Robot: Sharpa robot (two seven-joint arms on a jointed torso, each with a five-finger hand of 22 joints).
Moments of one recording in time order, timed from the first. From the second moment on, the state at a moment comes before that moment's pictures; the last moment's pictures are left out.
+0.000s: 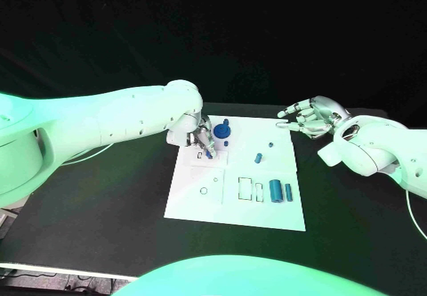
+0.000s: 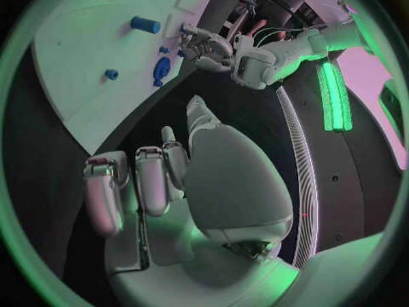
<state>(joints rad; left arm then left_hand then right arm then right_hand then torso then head) 1.41 -0.49 -0.23 1.12 -0.87 0.46 -0.62 1.12 -0.08 0.61 0.15 0.04 0.82 0.05 0.80 0.85 1.23 -0.02 1.20 0.85 1.47 -0.08 1.53 1.31 0.08 1.37 0.04 1.39 1.20 1.30 -0.80 -0.15 1.40 -0.65 -0.30 0.09 1.45 -0.13 0.07 0.28 0.06 0.83 0.18 0.24 0.23 1.32 0.10 1.37 1.31 1.46 0.01 1.40 1.30 0.01 1.47 0.11 1.57 1.31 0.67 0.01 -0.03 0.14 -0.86</state>
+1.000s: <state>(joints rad) 1.41 -0.49 -0.23 1.13 -0.87 0.46 -0.62 1.12 -0.08 0.60 0.15 0.04 0.82 0.05 0.80 0.85 1.23 -0.02 1.20 0.85 1.47 -0.08 1.53 1.31 0.08 1.37 0.04 1.39 1.20 1.30 -0.80 -0.15 1.40 -0.65 -0.30 0.09 1.45 -0.13 0.07 0.28 0.06 0.83 0.18 0.24 0.23 1.32 0.10 1.37 1.31 1.46 0.01 1.40 1.30 0.01 1.47 0.11 1.57 1.31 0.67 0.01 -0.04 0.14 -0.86</state>
